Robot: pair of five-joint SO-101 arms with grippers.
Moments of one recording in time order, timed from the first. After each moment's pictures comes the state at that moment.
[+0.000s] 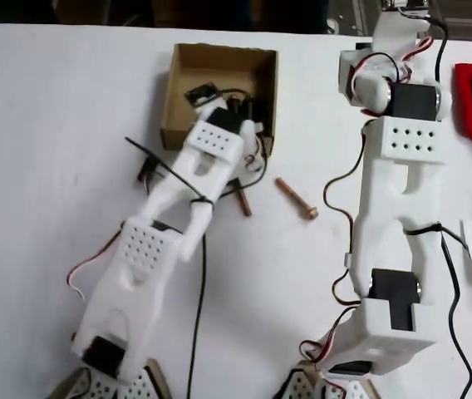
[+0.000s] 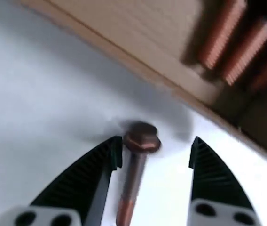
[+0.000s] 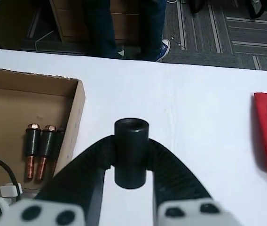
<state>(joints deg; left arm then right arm) 17.6 57.0 -52.2 84.4 58.3 1.4 6.4 -24.5 62.7 8.0</state>
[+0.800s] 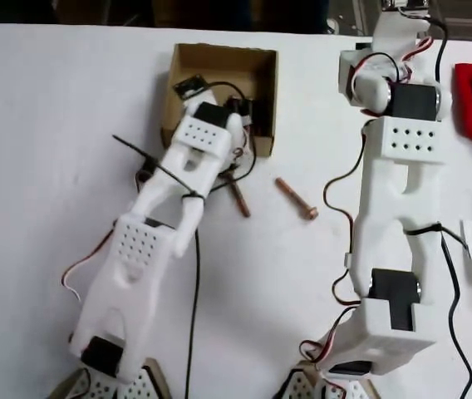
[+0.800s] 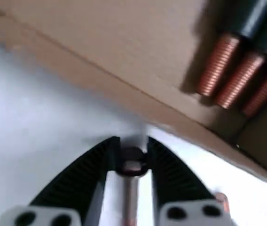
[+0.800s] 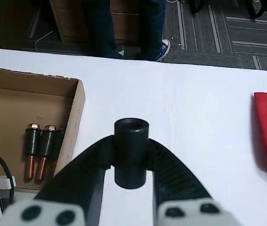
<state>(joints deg) 15.8 58.0 -52.8 81.6 50.0 1.4 6.4 -24.5 62.7 8.0</state>
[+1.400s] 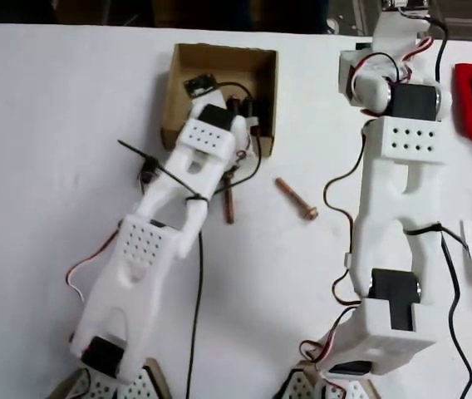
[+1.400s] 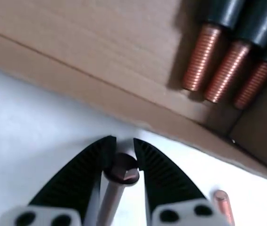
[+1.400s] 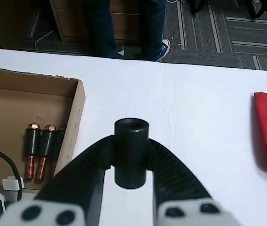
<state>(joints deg) 16.8 60.4 -56.2 82.7 48.0 1.4 6.4 -24.5 62.7 8.0</state>
